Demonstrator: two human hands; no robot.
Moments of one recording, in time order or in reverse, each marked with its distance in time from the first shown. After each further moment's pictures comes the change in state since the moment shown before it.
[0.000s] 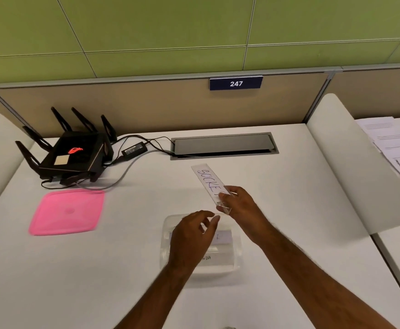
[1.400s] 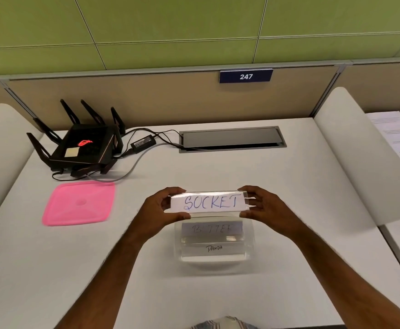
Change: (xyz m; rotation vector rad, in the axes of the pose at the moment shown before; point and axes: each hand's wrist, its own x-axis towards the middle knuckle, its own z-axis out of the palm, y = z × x) left_hand 0.043 -0.102 -0.098 -0.481 -0.372 -0.163; right_hand -0.023 0.004 -0.046 -0.347 -0.283 -0.195
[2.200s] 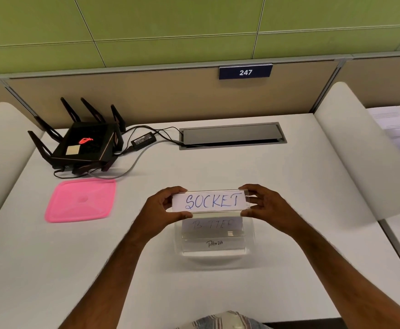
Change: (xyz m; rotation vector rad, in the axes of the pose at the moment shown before) left_hand -0.009 -0.001 0.009 -0.016 0.033 0.011; right_hand -0.004 0.012 -0.004 -0.020 -0.001 0.010
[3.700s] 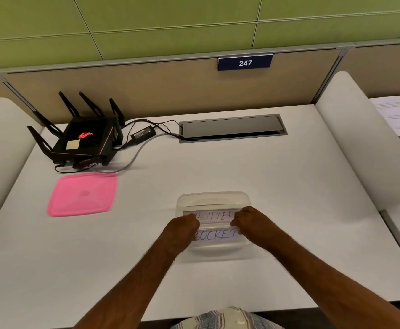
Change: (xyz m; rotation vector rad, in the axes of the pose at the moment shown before) left_hand -0.026 -0.038 0.068 0.013 -0.005 -0.779; right_hand 0.006 0.082 0.046 -1.423 -0.265 -0.221
